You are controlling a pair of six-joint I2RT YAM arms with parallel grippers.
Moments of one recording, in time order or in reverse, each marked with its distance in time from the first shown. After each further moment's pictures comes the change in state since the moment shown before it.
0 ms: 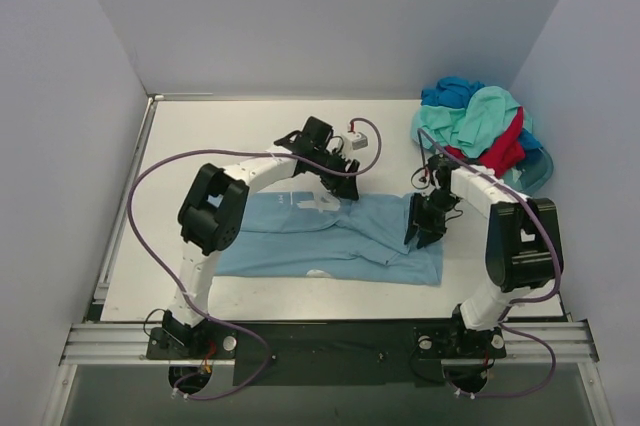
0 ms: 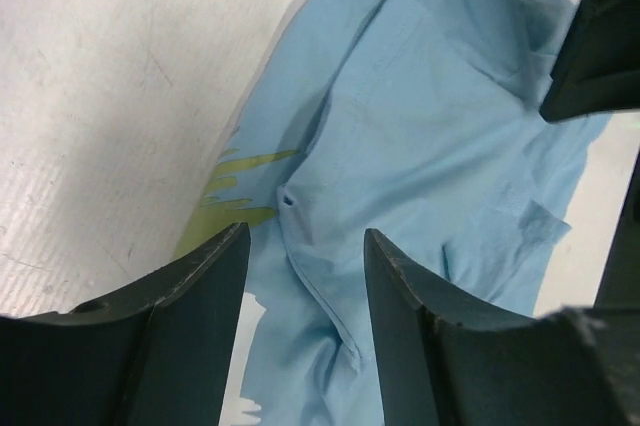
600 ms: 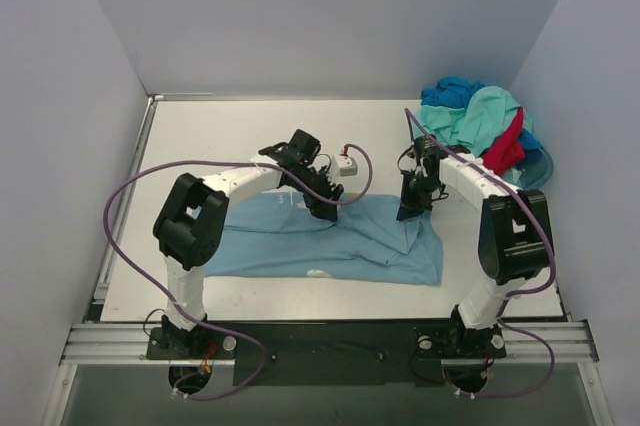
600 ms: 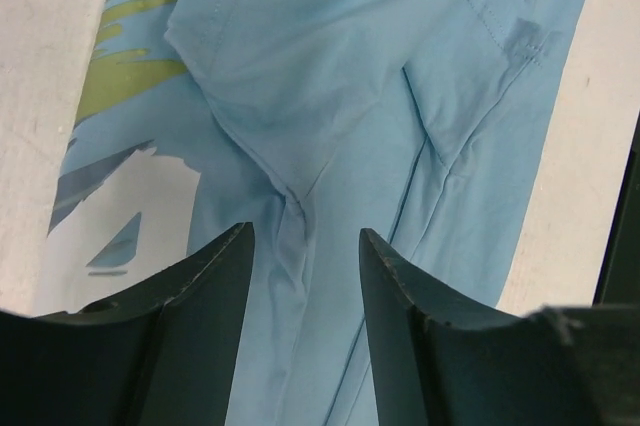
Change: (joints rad) left arm 0.012 -0.220 -0.208 -0.203 0.027 0.369; right arm 0.084 0.014 0.159 0.106 0.065 0.048
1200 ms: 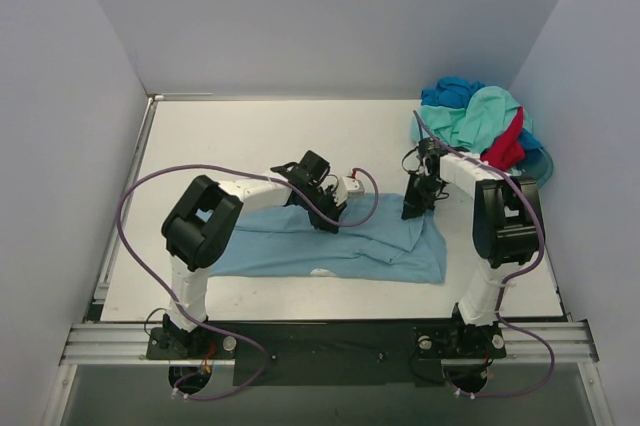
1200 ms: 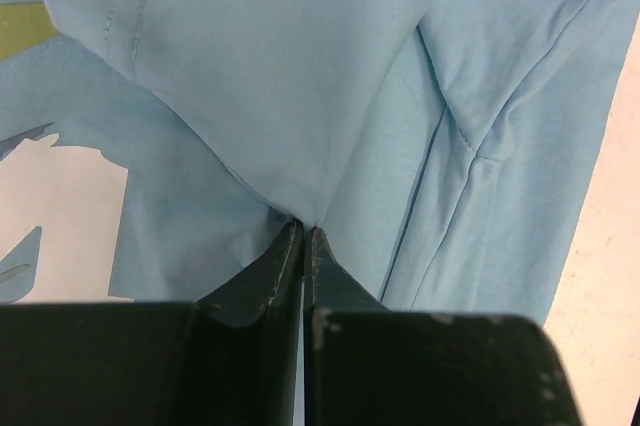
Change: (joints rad) left arm -0.084 0.034 -0.137 0.160 -0.099 -0.011; right arm -0.066 0.158 0.007 0.111 0.046 0.072
